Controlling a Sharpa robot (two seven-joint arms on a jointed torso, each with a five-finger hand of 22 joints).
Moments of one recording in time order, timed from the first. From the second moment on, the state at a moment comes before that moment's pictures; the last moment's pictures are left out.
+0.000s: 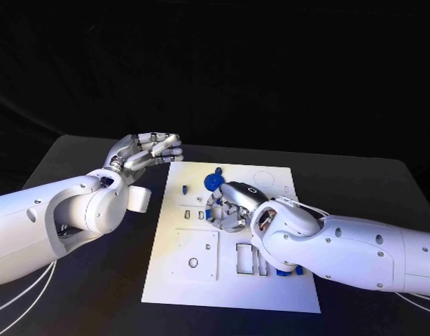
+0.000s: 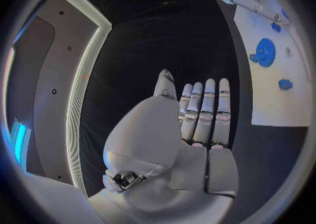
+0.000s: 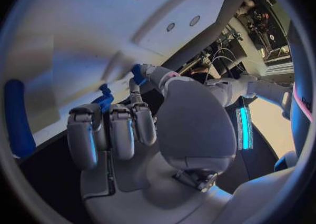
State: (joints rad) left arm 1.18 -0.94 0.00 1.62 -0.05 -0.39 0.42; left_hand 1.61 0.09 -0.29 0.27 0.20 0.83 0.20 0.24 0.25 0.96 0.16 0.07 0.07 0.91 0.15 0.20 0.26 0.16 0.81 0.26 0.28 0.09; right arm 1.13 -0.60 -0.13 1.59 -1.44 -0.49 -0.32; right_hand 1.29 -0.20 0.55 0.09 0.26 1.06 0.11 0.18 0.48 1.47 0.02 1.45 1.31 1.46 -0.04 1.56 1.31 0.01 1.47 0.07 1.57 1.31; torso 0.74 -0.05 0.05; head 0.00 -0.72
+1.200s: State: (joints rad) left arm 1.18 -0.95 0.00 1.63 -0.05 -0.39 0.41; left_hand 1.61 0.10 -0.30 0.27 0.20 0.83 0.20 0.23 0.25 0.97 0.16 0.07 0.07 0.91 0.15 0.19 0.26 0.16 0.81 0.26 0.28 0.09; right arm 1.12 -0.58 -0.13 1.55 -1.48 -0.48 -0.31; right_hand 1.26 -0.23 0.55 0.09 0.26 1.05 0.10 0.18 0.50 1.47 0.02 1.43 1.31 1.46 -0.04 1.56 1.31 0.01 1.47 0.07 1.56 1.31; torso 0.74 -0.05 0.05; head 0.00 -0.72
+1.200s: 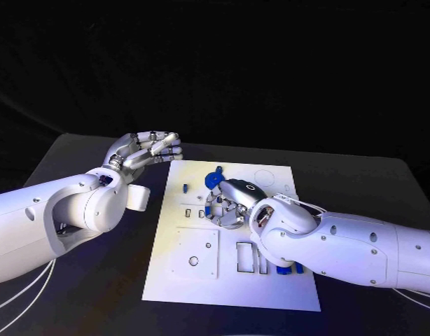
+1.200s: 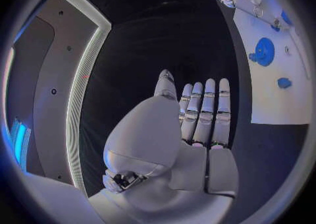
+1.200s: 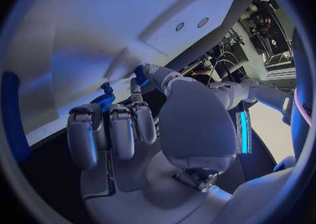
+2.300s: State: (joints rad) left arm 1.18 -0.95 0.00 1.62 -0.05 -0.39 0.40; left_hand 1.61 0.10 -0.30 0.27 0.20 0.83 0.20 0.23 0.25 0.95 0.16 0.07 0.07 0.91 0.16 0.19 0.26 0.16 0.81 0.26 0.28 0.09; right arm 1.12 -0.60 -0.13 1.56 -1.48 -0.49 -0.31; right_hand 1.19 -0.28 0.45 0.10 0.15 0.93 0.14 0.11 0.45 1.38 0.06 1.31 1.31 1.47 -0.02 1.56 1.31 0.01 1.47 0.09 1.50 1.31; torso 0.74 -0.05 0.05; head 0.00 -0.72
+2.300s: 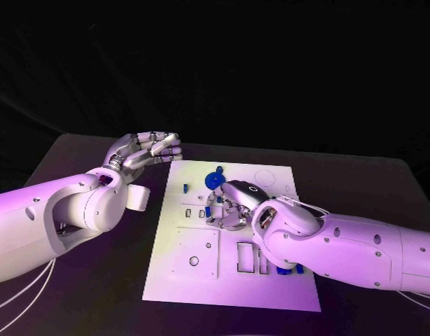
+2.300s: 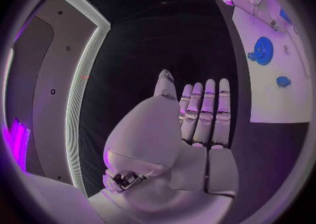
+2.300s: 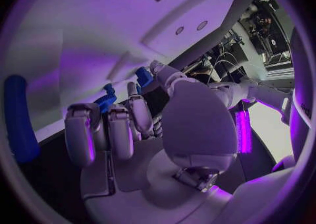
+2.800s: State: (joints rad) left arm 1.18 -0.95 0.00 1.61 -0.15 -0.38 0.30; left_hand 1.52 0.16 -0.42 0.27 0.19 0.89 0.17 0.26 0.30 1.18 0.12 0.13 0.12 1.13 0.08 0.32 0.40 0.17 0.98 0.19 0.36 0.12; right arm 1.18 -0.77 -0.13 1.70 -1.37 -0.58 -0.21; right_hand 1.23 -0.24 0.39 0.13 0.17 0.94 0.14 0.11 0.44 1.38 0.06 1.31 1.31 1.46 -0.01 1.56 1.31 0.01 1.46 0.10 1.48 1.31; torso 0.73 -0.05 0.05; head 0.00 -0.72
